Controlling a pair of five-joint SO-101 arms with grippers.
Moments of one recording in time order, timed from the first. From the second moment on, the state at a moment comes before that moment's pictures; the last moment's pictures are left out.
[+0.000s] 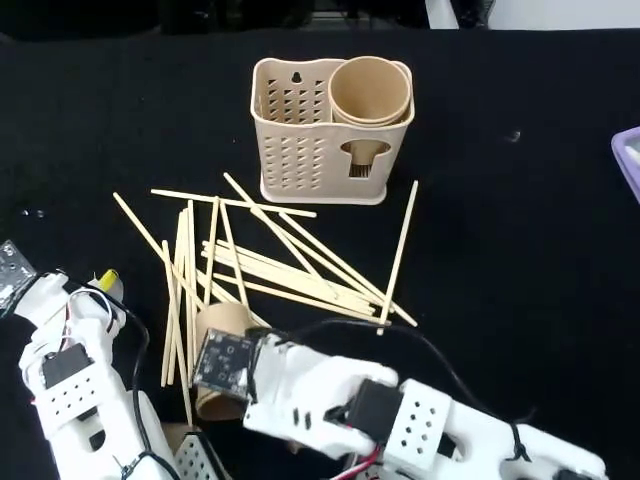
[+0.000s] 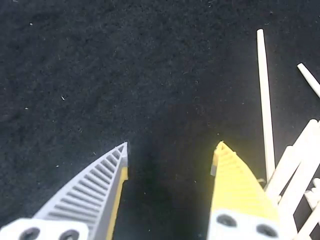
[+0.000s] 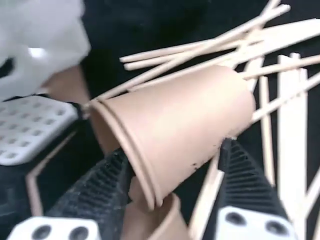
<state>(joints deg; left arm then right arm) -38.0 -67.5 86.4 35.8 12.4 -65.8 -66.7 75.6 51.1 11.5</state>
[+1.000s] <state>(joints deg) -38.0 -67.5 86.4 35.8 12.4 -17.8 -58.4 11.6 67.3 12.2</state>
